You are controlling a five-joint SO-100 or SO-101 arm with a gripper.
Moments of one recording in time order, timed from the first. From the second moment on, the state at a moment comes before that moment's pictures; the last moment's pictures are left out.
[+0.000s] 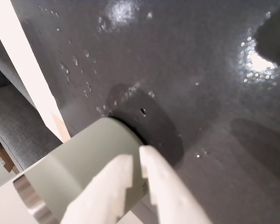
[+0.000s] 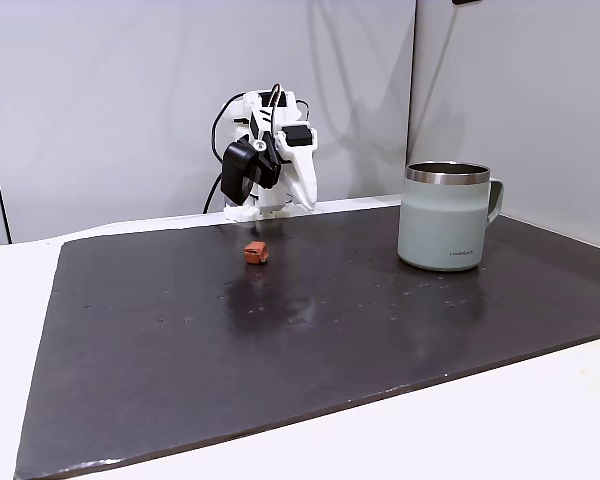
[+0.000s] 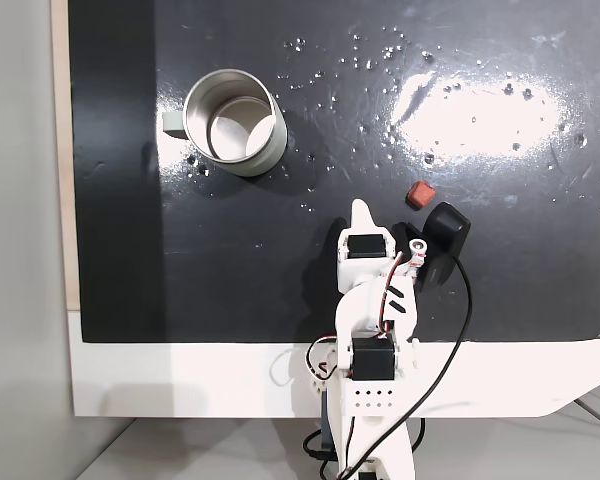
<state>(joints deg) 1.1 181.2 172.6 42.3 -0.5</state>
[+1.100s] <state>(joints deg) 11.6 133.4 118.3 60.6 -1.6</state>
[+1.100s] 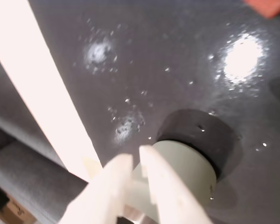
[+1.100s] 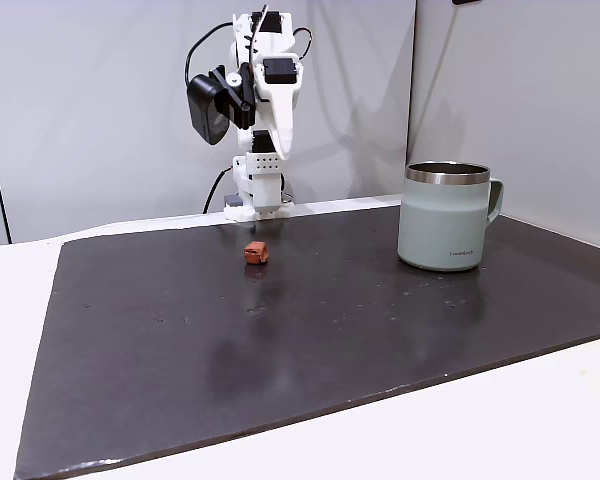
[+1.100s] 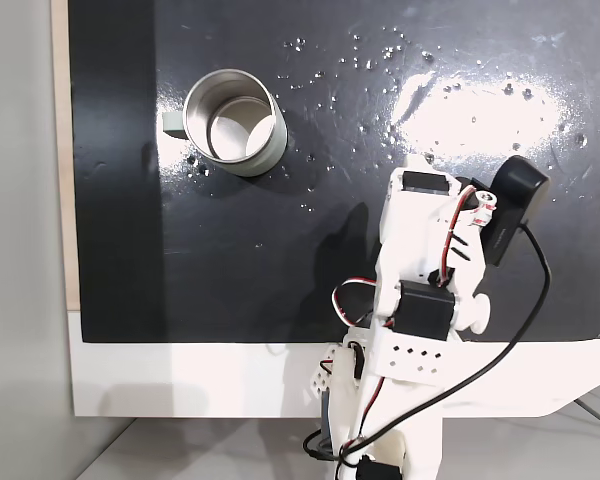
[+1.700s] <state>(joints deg) 17.8 105.5 93.3 79.3 5.1</state>
